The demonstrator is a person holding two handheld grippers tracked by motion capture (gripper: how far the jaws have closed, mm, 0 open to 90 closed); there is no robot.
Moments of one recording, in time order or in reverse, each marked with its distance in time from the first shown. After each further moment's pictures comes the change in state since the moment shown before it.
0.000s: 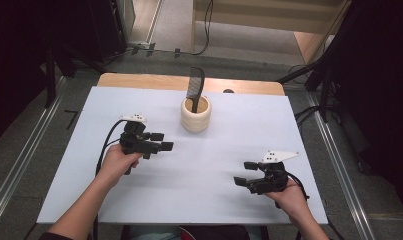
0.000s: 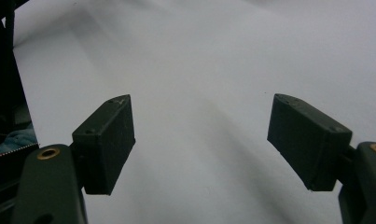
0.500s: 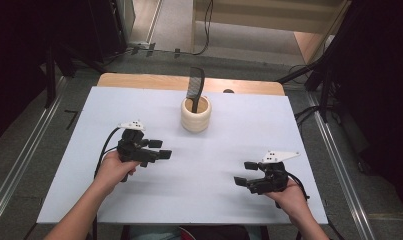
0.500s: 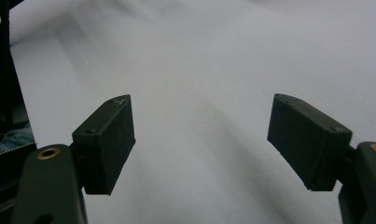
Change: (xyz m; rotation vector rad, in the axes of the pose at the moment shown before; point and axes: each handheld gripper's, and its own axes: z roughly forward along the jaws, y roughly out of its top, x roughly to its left) left arm -0.012 -0.015 -0.007 0.024 -0.003 0.028; right arm -0.001 0.000 0.000 0.004 -0.004 -0.001
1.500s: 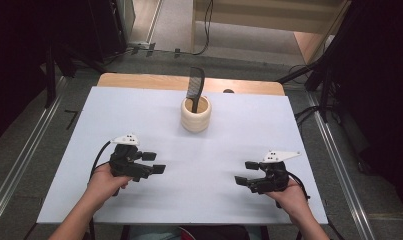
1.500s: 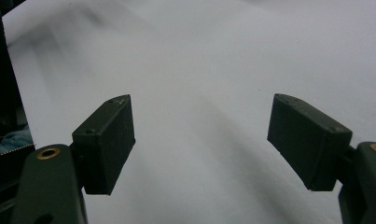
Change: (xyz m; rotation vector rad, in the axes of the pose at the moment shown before) left arm -0.017 -0.030 -0.017 0.038 0.021 0.026; right arm -0.002 -0.001 -0.001 -0.003 -0.004 0.014
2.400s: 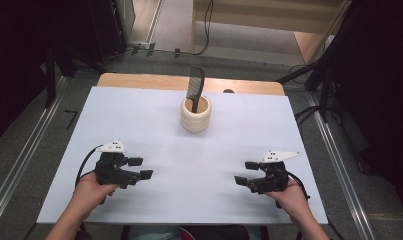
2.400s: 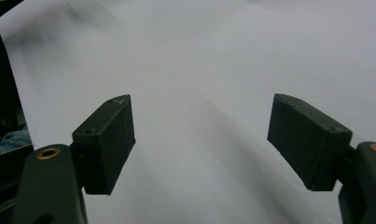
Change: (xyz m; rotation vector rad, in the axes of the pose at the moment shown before) left arm 0.001 -0.023 -0.026 0.006 0.087 -0.013; right arm -0.001 -0.001 0.001 0.003 0.000 0.001
